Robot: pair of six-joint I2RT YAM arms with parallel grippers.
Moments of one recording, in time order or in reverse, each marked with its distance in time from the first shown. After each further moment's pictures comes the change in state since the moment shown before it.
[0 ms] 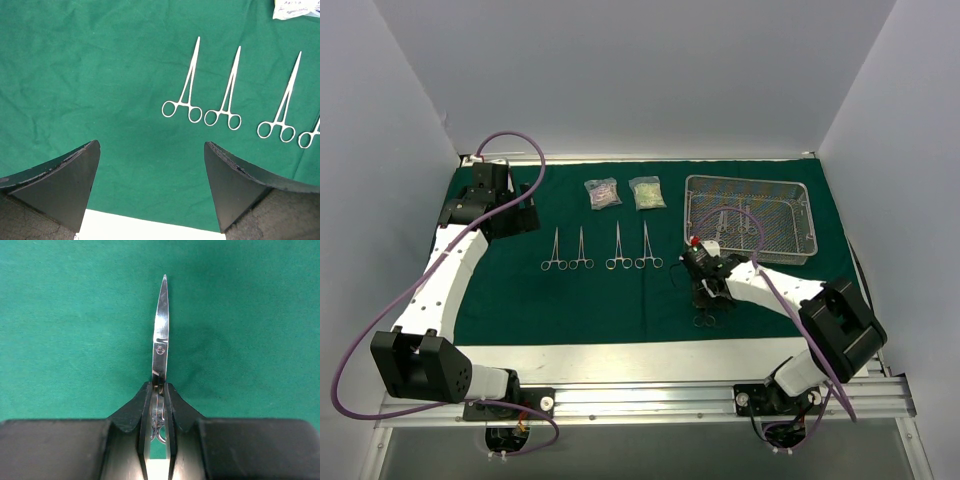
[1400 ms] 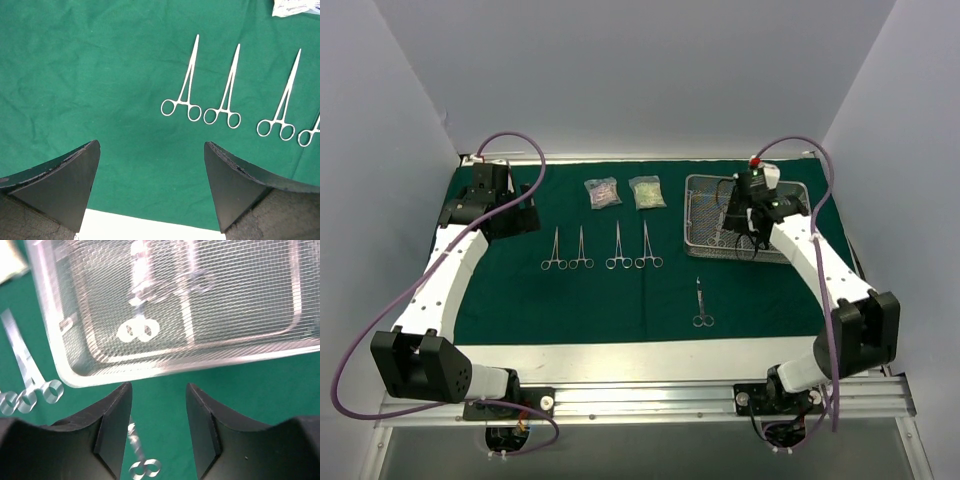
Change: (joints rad) left arm 0.000 -0.002 -0.006 0.000 0.007 0.000; right arm -0.332 -0.052 0.450 -0.166 0.065 -0.069
